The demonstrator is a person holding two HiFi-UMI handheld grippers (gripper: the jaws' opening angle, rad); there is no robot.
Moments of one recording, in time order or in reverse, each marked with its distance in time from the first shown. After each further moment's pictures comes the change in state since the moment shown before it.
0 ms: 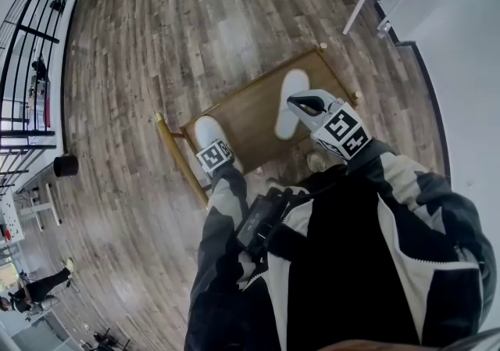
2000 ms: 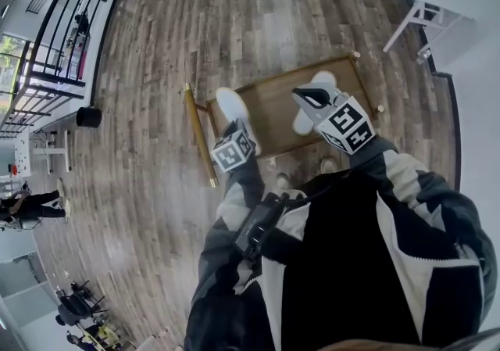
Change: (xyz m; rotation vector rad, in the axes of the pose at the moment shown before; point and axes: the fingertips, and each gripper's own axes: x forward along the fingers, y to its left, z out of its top) left arm -0.133 -0.065 0.048 -0.048 -0.310 -0.055; right arm 0.009 0.023 0.039 -0.057 -0.109 0.165
